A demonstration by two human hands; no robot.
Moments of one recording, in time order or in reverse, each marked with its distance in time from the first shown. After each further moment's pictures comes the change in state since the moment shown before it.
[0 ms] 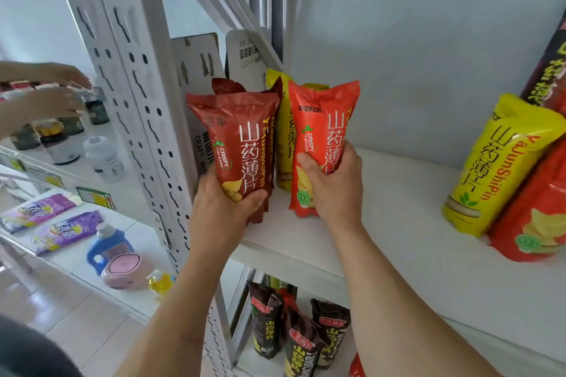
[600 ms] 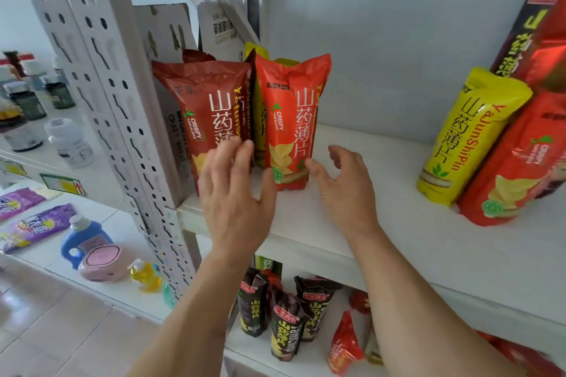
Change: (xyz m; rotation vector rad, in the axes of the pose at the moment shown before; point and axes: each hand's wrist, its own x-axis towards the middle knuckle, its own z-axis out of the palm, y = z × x) left_hand -0.035 0.012 0.037 0.158 0.416 0.717; right_hand -0.026 0.018 -0.044 -0.349 -0.129 -0.015
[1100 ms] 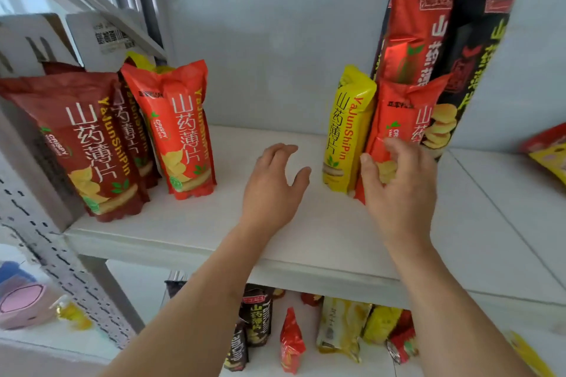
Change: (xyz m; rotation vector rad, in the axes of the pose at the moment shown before) left_hand -0.003 0.147 0.095 -0.414 -0.652 -0.218; right_hand -0.027 0.083 -0.175 -0.251 0.568 -0.131
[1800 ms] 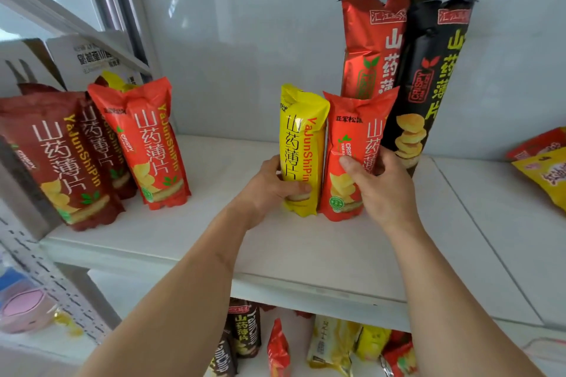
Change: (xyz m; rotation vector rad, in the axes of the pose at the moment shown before) left_hand 0.040 0.028 0.050 -0.691 -0.446 -0.427; right_hand 0.051 0.065 -0.020 0.416 -0.376 0.345
